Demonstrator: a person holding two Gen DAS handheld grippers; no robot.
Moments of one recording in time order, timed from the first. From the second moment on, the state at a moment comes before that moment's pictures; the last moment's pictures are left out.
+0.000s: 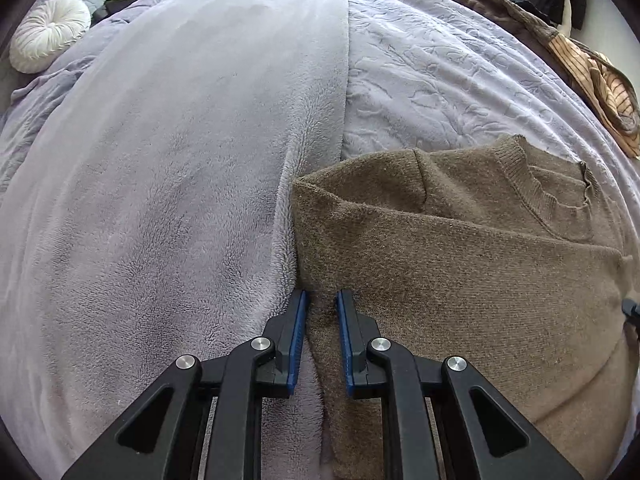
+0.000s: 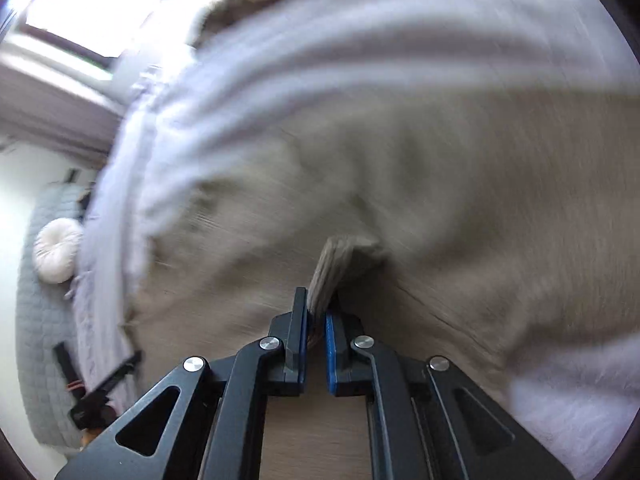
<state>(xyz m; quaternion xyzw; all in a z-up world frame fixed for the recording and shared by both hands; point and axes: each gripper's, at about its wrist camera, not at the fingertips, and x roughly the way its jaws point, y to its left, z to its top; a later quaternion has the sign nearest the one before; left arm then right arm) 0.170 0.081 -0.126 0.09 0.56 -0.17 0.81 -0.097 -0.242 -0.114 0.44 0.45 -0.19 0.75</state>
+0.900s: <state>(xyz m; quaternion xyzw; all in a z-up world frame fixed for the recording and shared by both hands) 0.017 0.019 -0.060 0.14 0.60 -0.20 0.76 -0.262 -0.219 -0.058 0.45 0.50 -0.21 0.71</state>
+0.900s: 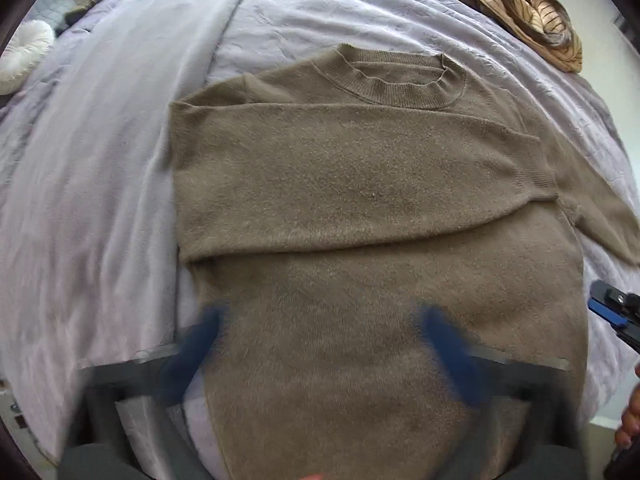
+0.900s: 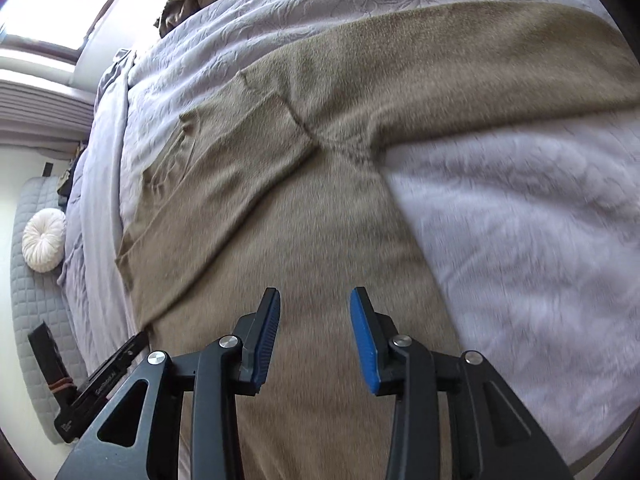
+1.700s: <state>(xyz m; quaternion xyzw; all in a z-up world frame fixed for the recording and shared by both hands) -0.044 -0.082 -0.071 0.19 0.63 -0.25 0.71 -0.342 -0.259 -0.062 0.49 0.48 -0.23 0.69</state>
